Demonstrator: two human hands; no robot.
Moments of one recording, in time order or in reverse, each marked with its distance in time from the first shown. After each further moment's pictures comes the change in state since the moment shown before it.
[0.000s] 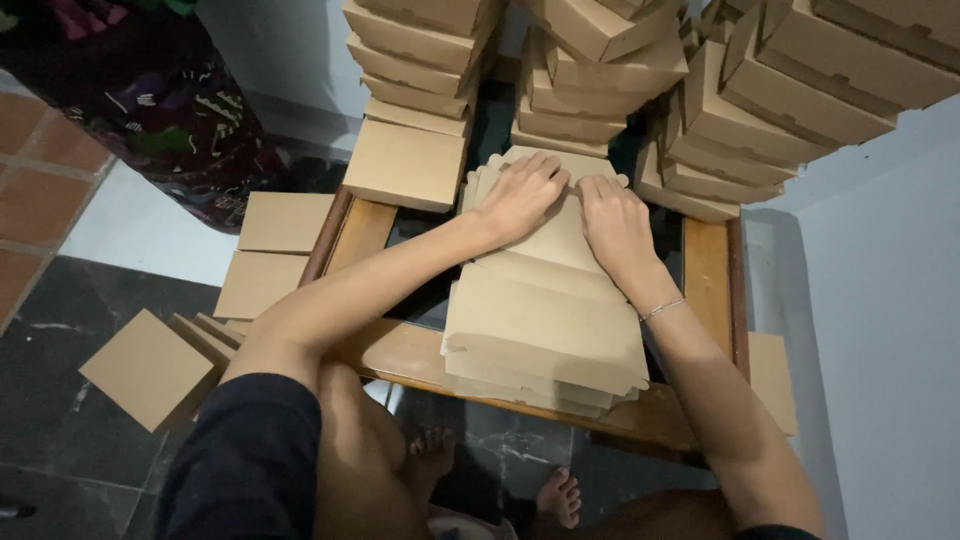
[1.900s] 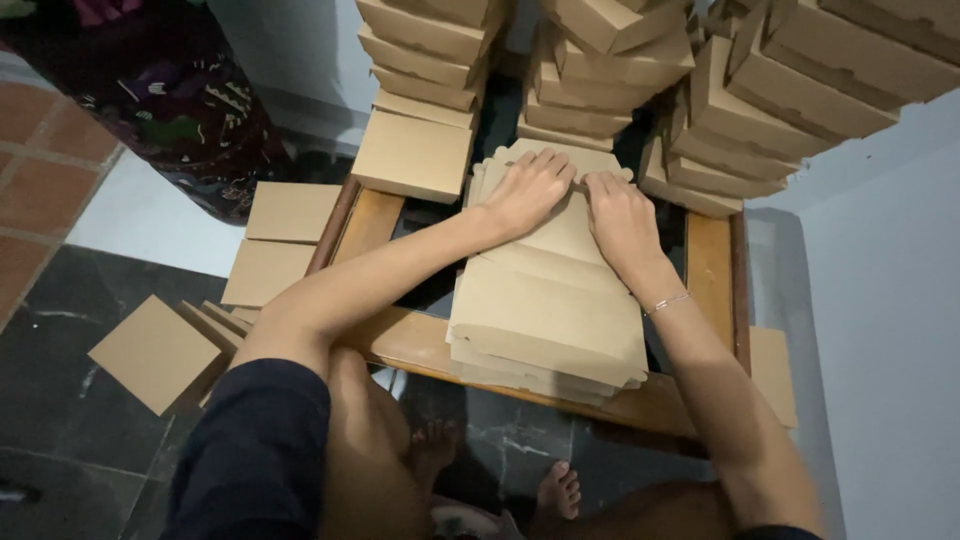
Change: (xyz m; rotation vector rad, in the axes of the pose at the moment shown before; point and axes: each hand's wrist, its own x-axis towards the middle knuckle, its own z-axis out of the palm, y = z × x) left_hand -0.004 0.008 0.004 0.184 0.085 0.058; right_hand -0.007 -0.005 -0.012 0.089 -0.063 0.035
